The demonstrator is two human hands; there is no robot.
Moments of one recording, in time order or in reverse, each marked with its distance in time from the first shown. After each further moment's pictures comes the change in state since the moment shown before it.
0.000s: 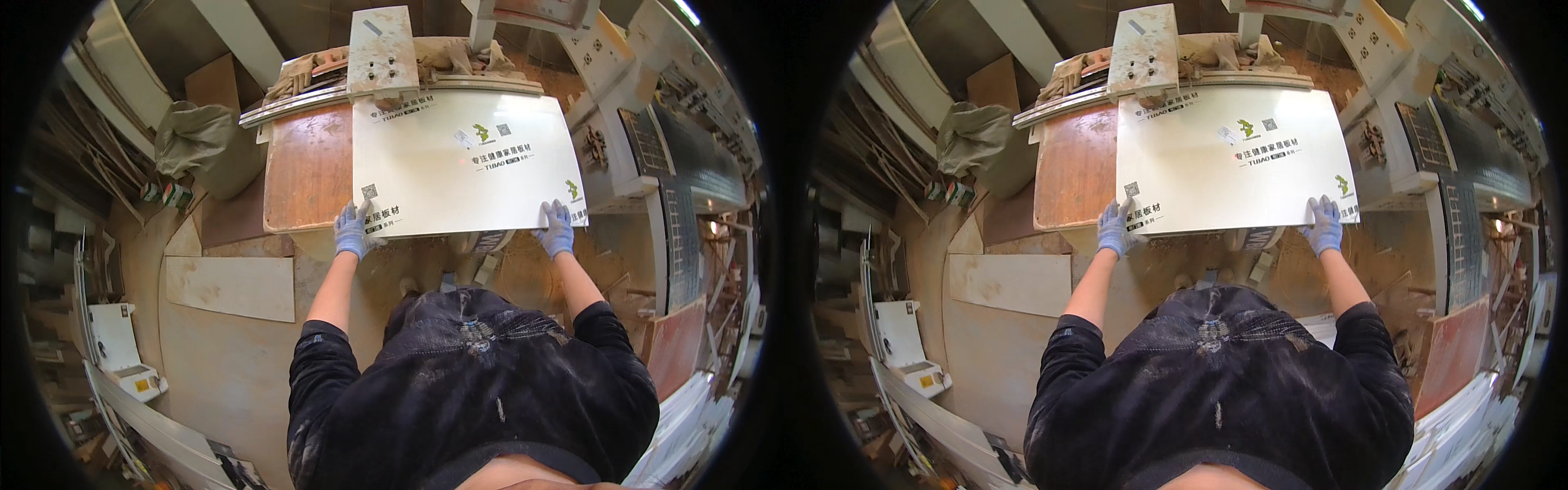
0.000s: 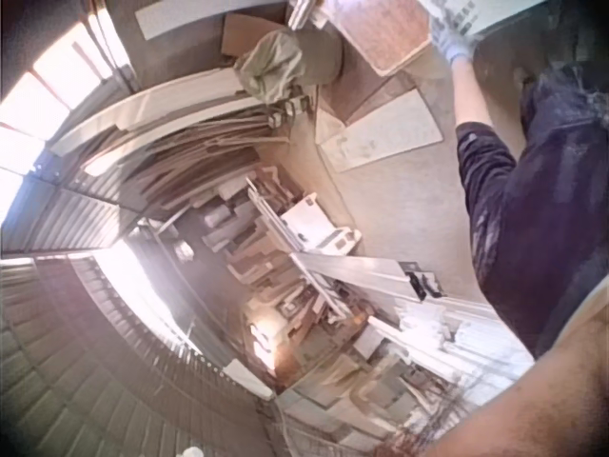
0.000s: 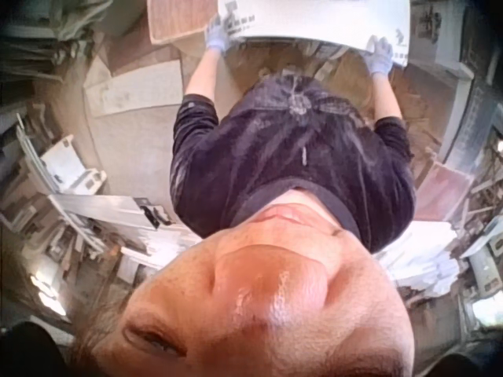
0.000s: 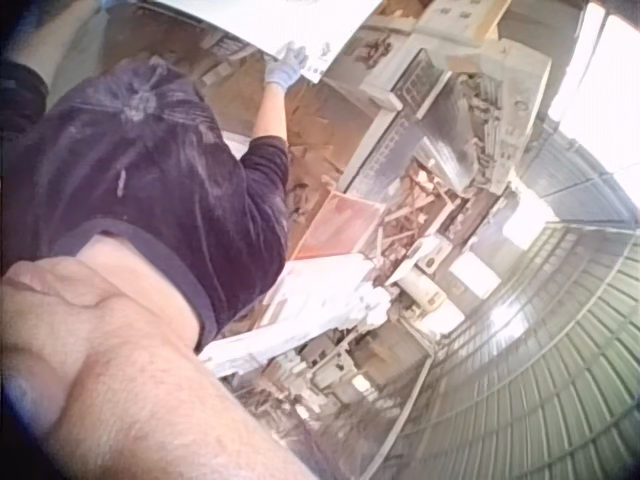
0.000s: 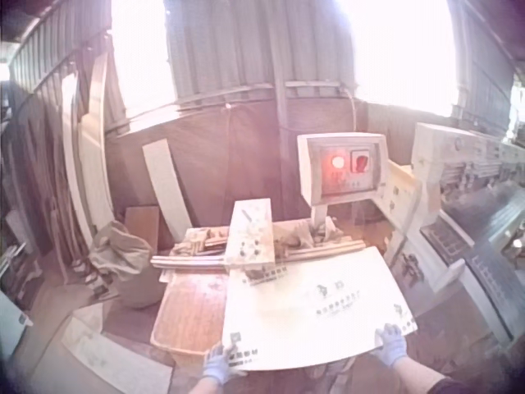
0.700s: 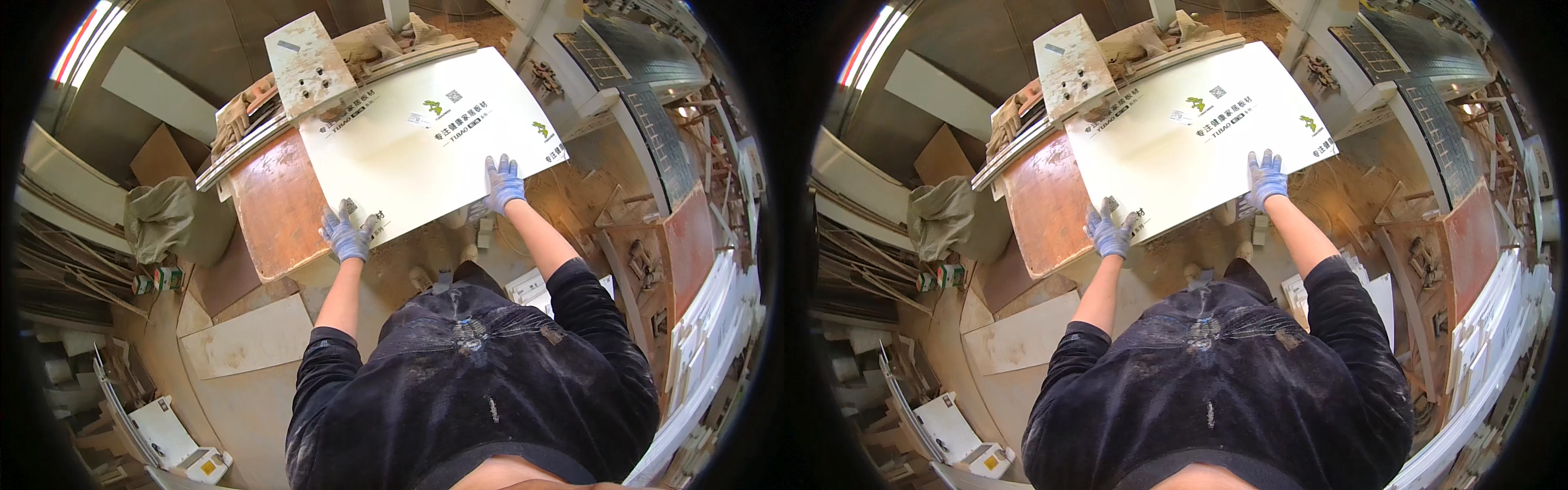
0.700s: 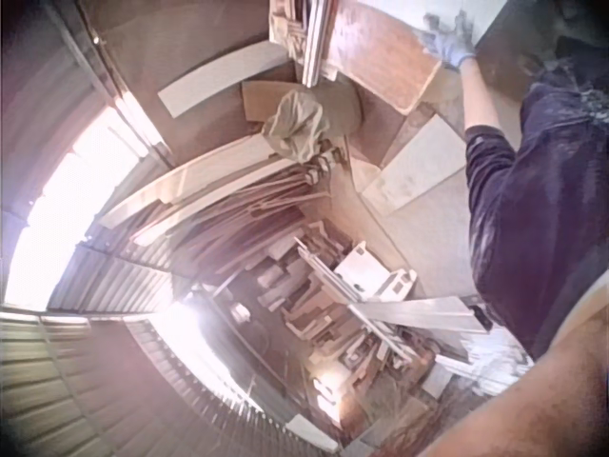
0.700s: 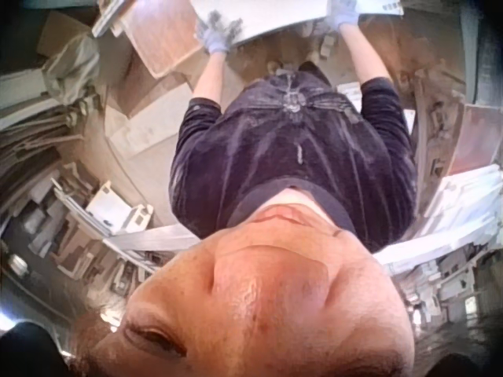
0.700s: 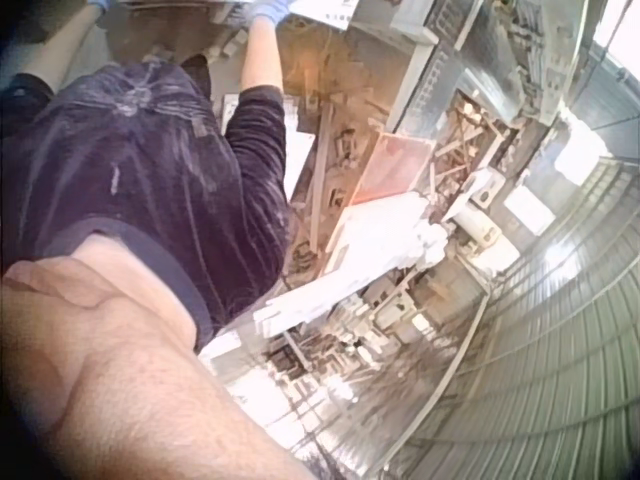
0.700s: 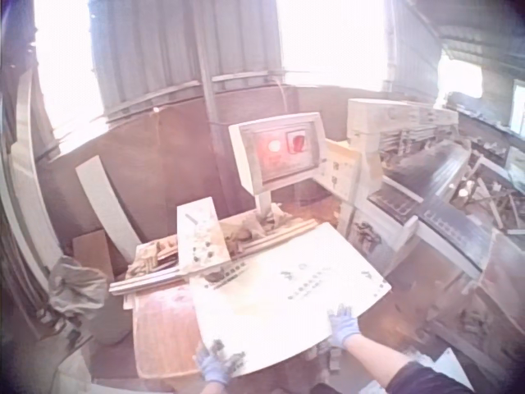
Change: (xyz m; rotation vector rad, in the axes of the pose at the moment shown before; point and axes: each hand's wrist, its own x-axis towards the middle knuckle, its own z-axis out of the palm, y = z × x) left_hand 0.040 0.018 0.009 -0.105 0.188 -0.016; right_hand 0.010 -0.147 -0.026 -0.193 -0.316 0.280
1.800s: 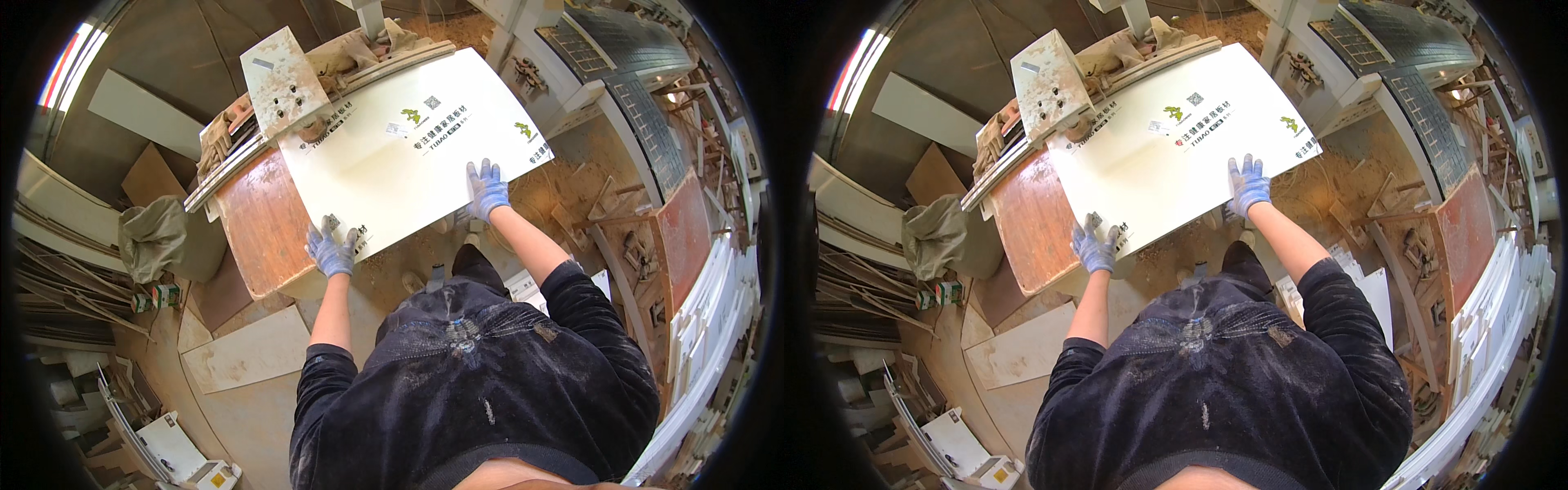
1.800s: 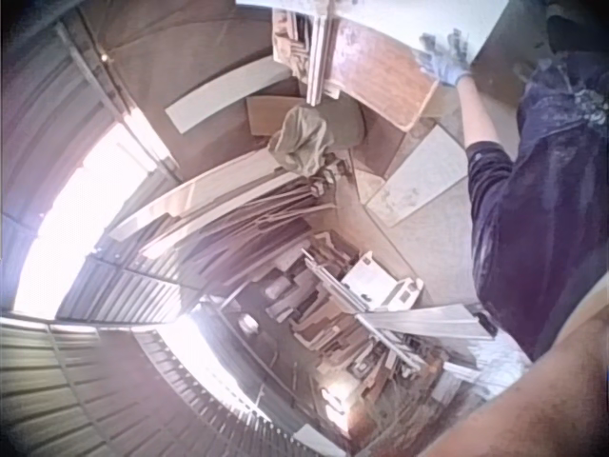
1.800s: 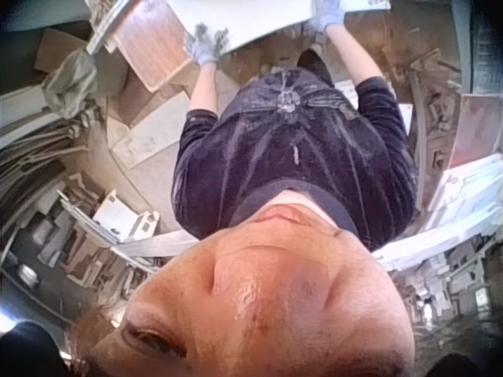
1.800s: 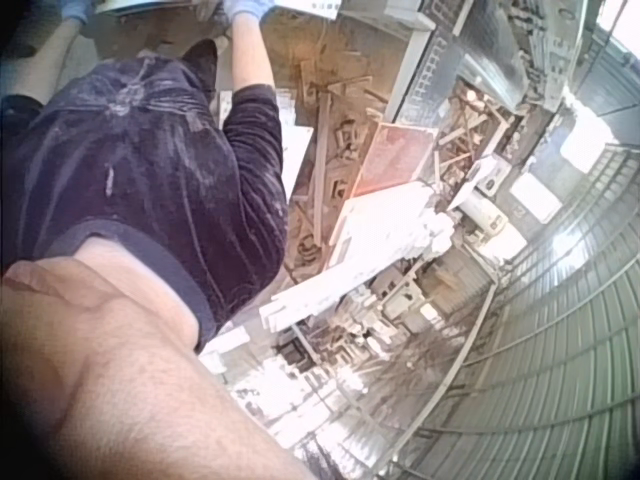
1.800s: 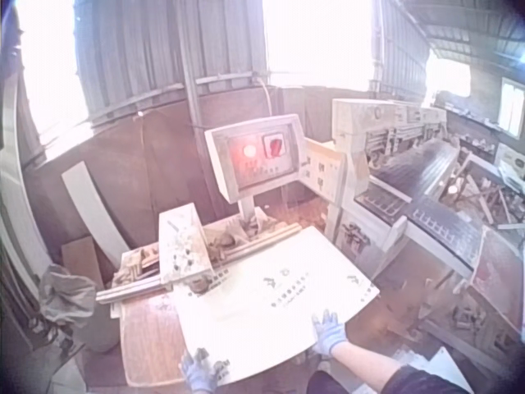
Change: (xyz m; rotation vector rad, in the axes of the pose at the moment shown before) left_hand 0.007 0.008 0.010 0.008 0.044 -0.019; right_hand 0.006 0.007 -0.012 0.002 -0.077 0.002
